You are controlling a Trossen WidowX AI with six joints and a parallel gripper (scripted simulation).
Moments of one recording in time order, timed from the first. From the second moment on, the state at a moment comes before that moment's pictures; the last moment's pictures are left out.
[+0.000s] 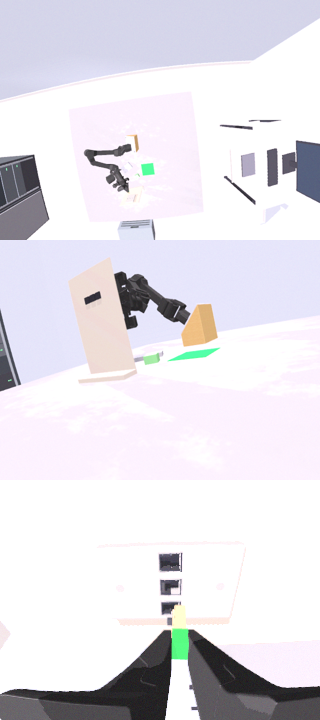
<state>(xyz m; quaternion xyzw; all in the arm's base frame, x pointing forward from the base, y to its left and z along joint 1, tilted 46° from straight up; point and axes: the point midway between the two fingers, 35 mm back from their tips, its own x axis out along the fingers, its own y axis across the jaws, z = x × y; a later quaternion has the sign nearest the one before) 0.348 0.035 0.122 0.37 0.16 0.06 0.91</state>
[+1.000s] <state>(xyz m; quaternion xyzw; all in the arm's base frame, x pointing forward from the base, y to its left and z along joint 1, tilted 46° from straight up) 0.335 0.034 0.124 0.37 0.17 0.06 0.91</state>
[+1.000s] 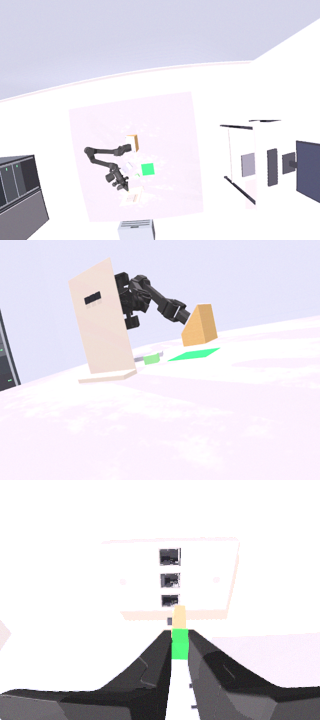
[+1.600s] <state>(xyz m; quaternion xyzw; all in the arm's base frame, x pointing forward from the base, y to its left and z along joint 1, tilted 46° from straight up) 0.325 0.059 0.144 0.37 0.17 0.06 0.91</state>
